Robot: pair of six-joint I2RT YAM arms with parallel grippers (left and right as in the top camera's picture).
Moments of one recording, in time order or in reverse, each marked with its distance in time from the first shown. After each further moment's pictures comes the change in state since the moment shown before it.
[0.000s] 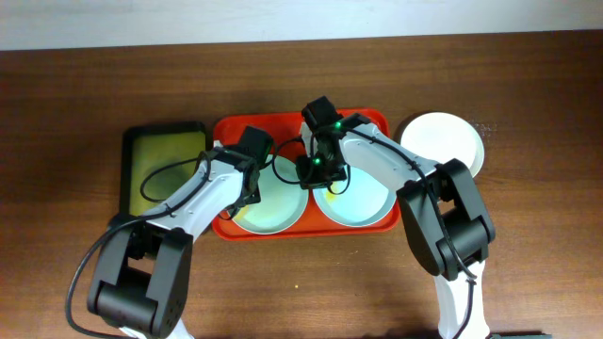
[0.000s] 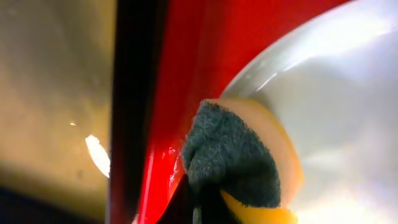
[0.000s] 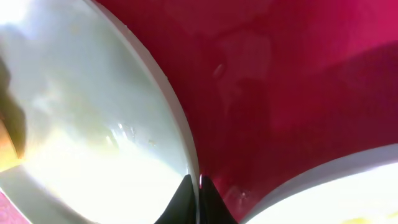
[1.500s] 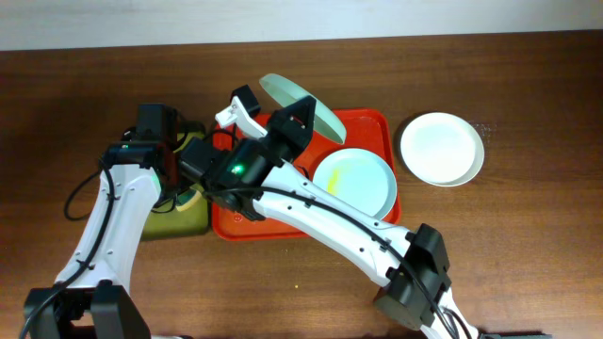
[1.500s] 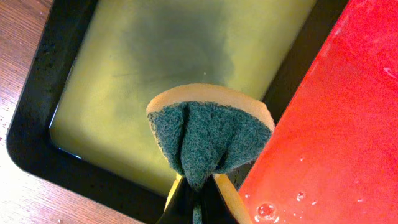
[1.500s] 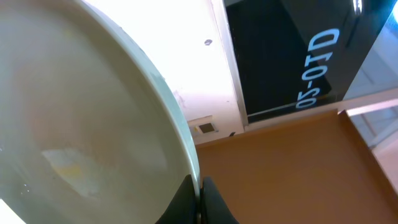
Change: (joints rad) left arm 0.368 -0.244 0.052 -0.125 0.224 0.031; right arm 0.495 -0.013 0.626 -0.692 1.881 -0.042
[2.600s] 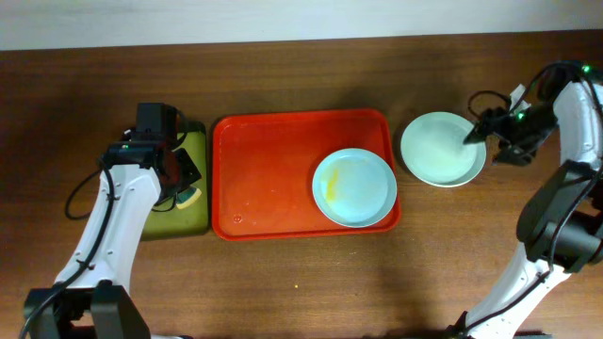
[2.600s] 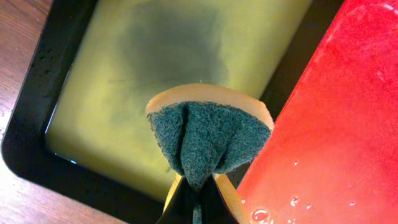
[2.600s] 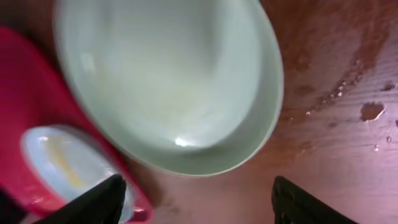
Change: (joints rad) left arm 0.000 0.000 0.000 0.019 0.003 0.000; right arm -1.386 -0.006 -0.290 0.122 -1.881 -0.204
